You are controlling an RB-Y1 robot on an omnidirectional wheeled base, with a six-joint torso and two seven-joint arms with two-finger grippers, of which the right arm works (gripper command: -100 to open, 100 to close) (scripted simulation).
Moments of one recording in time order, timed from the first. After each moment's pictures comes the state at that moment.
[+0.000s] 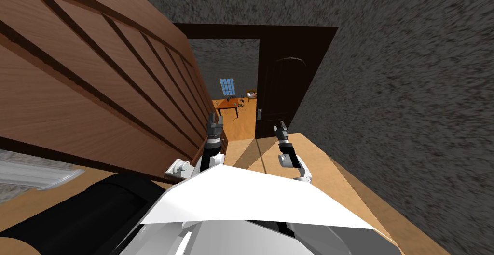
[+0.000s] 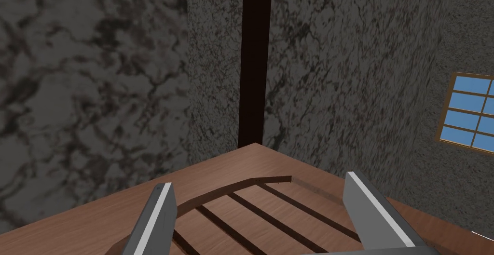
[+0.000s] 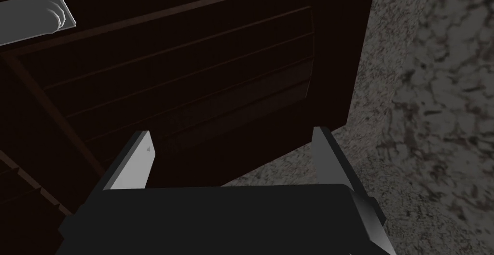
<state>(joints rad) 0.10 -0.12 0.11 -1.66 -0.02 -0.45 -0.25</state>
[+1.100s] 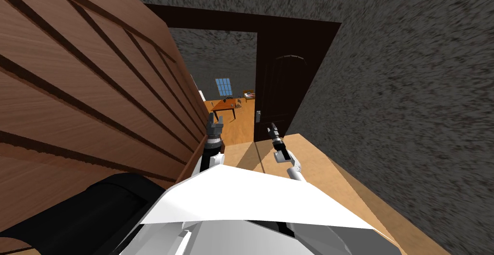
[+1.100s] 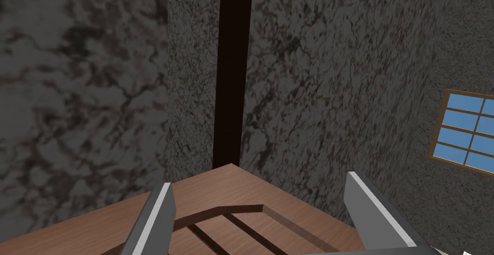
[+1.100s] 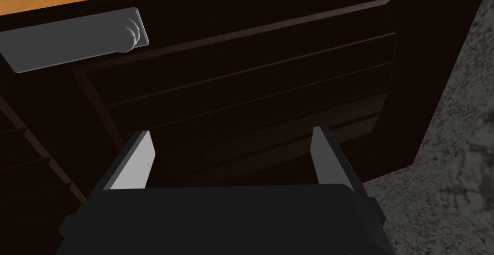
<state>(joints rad) -0.08 -0.15 0.18 -1.36 0.01 -0.46 -0.29</state>
